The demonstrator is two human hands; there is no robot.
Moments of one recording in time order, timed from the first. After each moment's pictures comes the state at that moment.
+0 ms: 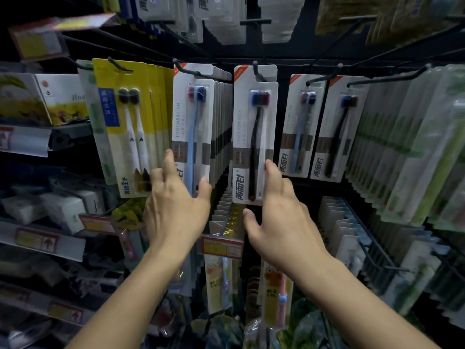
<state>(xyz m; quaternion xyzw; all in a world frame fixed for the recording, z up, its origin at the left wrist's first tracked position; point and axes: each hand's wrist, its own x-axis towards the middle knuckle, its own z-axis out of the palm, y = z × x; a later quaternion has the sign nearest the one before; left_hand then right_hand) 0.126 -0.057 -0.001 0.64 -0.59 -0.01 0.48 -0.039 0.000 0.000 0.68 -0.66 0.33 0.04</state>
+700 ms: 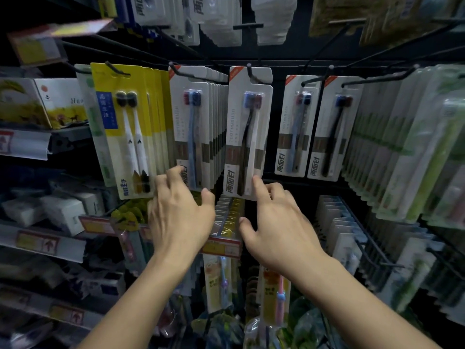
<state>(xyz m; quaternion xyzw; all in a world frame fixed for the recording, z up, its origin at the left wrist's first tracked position) 0.118 -0.050 -0.009 0.63 -0.61 -0.01 0.48 -0.042 -0.003 -0.005 0.71 -0.65 0.28 0.06</state>
